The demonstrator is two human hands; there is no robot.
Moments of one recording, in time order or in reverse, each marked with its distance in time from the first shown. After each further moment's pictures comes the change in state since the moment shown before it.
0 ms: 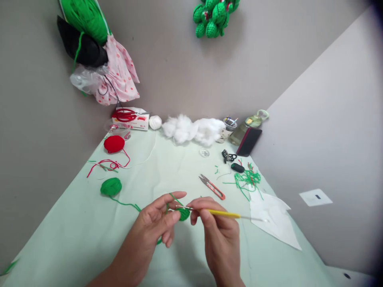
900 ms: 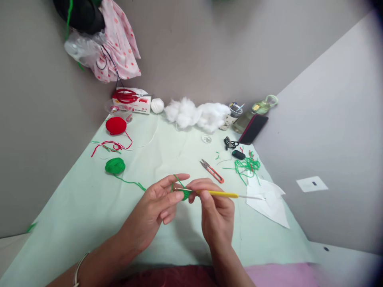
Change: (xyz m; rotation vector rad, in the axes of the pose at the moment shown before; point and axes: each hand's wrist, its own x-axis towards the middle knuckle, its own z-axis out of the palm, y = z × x) left_hand -0.005 0.003 0.000 -0.152 -0.078 -0.055; right_hand -0.008 0.000 -0.003 0.054 -0.037 -0.007
